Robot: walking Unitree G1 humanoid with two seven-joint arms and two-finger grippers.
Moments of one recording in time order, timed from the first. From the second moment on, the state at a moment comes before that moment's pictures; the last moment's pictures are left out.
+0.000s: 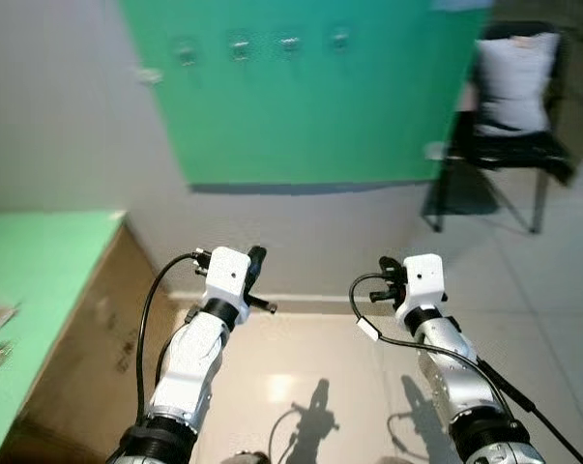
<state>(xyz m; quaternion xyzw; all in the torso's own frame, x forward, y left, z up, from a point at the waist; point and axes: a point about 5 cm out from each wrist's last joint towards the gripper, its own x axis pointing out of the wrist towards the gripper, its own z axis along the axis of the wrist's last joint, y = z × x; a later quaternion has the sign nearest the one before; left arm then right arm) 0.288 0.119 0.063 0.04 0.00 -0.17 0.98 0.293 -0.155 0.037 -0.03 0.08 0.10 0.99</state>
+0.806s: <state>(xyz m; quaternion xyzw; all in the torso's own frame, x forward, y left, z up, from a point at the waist) 0.286 0.118 0.055 0.02 0.03 -0.16 0.99 0.283 -0.155 0.025 -0.03 0.10 0.10 0.99</state>
